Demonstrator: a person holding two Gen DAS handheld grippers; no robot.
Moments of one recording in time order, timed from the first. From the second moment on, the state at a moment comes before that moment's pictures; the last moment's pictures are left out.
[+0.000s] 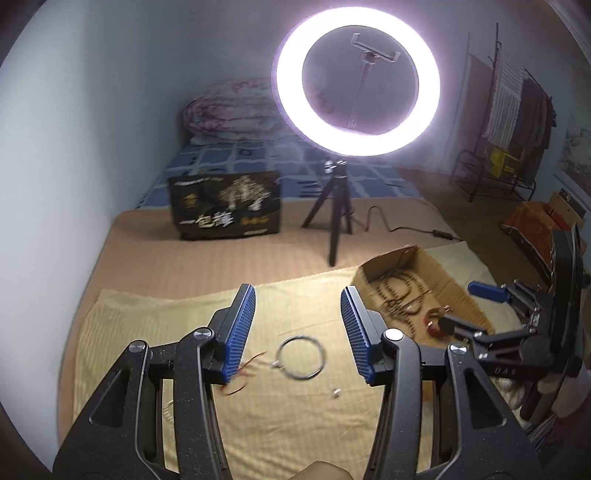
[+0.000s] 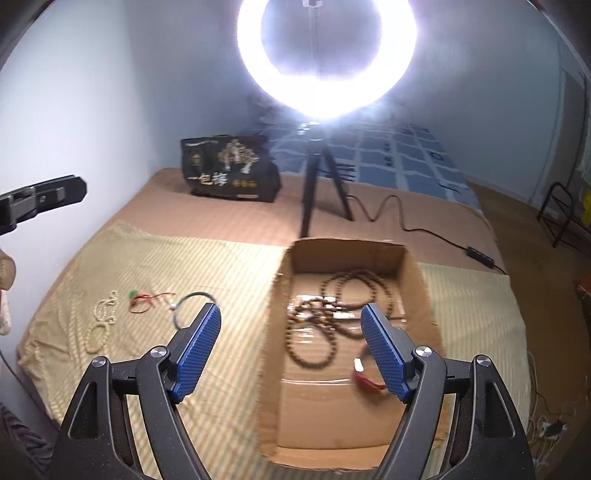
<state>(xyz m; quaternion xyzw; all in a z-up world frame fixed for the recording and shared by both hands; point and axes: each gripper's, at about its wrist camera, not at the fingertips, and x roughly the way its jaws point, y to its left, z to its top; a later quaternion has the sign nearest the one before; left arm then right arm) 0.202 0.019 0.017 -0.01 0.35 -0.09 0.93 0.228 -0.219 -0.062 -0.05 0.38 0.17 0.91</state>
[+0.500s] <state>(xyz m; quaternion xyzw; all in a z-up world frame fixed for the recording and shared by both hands) 0.167 0.123 -0.042 -0.04 0.41 -0.03 0.91 0.232 -0.145 -0.079 -0.06 0.41 0.24 0.88</state>
